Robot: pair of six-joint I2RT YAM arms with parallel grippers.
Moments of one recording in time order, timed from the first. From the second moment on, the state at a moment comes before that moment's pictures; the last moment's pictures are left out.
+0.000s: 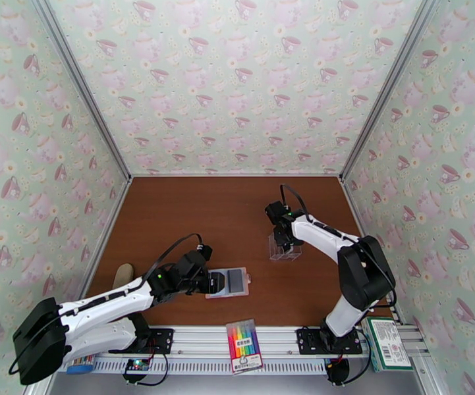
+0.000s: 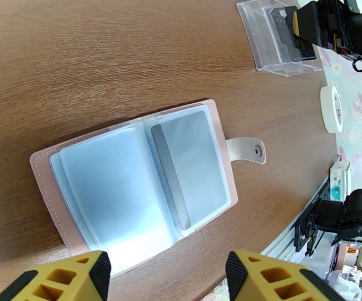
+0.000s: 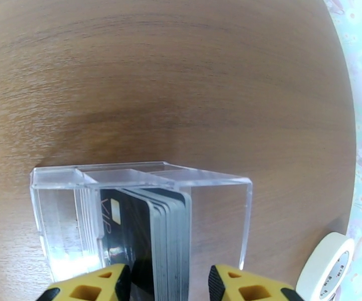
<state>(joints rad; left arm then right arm) -0.88 1.09 0.53 -0.31 0.11 -0.81 0.47 1.70 1.16 -0.84 0.44 0.40</state>
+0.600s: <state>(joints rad) -0.88 1.09 0.53 -0.30 0.11 -0.81 0.46 1.64 1.16 -0.87 0.48 0.41</state>
